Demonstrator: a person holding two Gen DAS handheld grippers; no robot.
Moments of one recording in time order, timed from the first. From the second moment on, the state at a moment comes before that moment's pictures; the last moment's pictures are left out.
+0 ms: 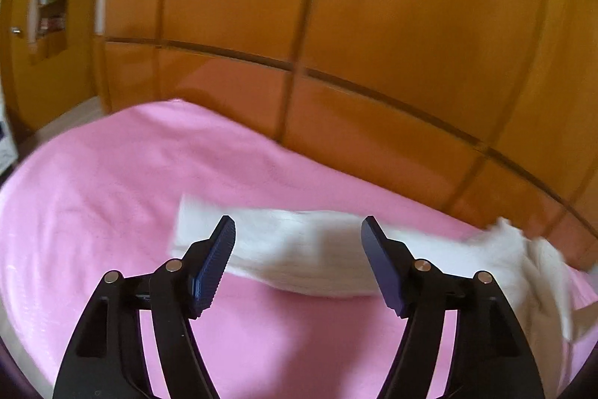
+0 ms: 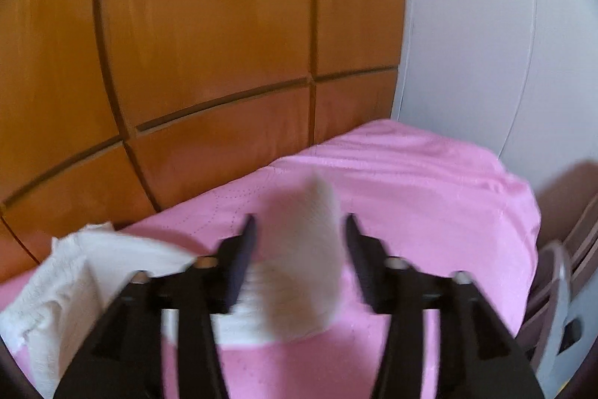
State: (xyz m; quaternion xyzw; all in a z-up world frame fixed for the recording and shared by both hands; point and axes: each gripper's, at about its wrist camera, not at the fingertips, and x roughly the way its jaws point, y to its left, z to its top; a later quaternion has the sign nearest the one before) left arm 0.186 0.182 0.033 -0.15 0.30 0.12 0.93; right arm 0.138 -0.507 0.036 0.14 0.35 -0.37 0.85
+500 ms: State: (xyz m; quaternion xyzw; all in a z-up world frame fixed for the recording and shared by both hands) left arm 0.172 0.030 -0.091 -0.29 0.48 -0.20 0.80; right arm 0.118 -0.363 -0.105 0.41 0.47 -0.03 0.78
